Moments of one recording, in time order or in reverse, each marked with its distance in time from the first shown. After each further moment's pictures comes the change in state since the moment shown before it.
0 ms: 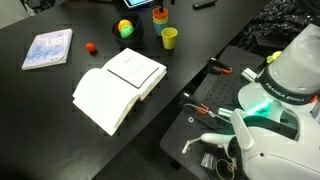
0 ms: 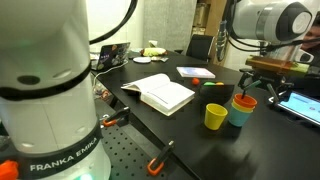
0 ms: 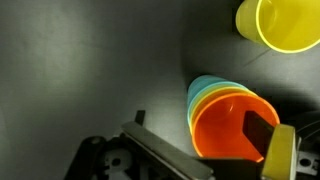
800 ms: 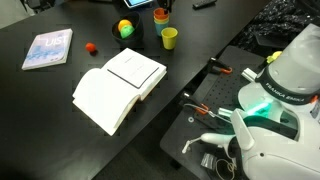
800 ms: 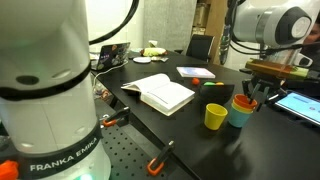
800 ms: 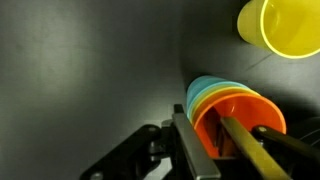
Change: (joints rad) arm -0.009 0.020 0.006 0.004 0.010 0.000 -0.017
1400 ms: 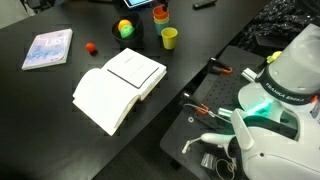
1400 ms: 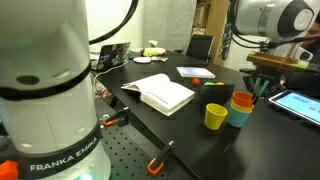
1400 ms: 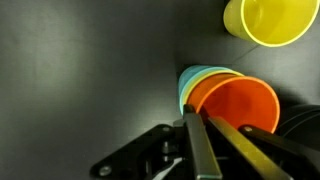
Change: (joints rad) arm 0.004 -0.007 0.010 0.052 0.018 -0.080 0.003
